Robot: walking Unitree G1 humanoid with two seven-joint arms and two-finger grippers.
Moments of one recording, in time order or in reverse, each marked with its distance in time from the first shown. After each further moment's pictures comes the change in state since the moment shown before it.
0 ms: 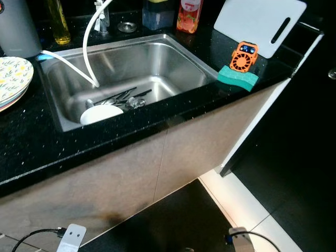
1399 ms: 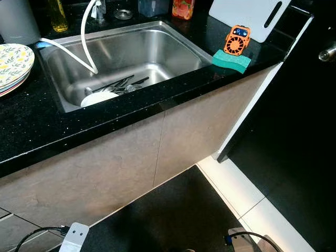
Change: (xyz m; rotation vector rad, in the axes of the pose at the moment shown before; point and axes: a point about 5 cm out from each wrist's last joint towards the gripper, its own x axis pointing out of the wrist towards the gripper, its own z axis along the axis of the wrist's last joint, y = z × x) left arm 0.002 -0.003 0.003 0.035 -0.002 0.007; right arm 0.001 0.000 0.006 -0.015 -0.014 0.002
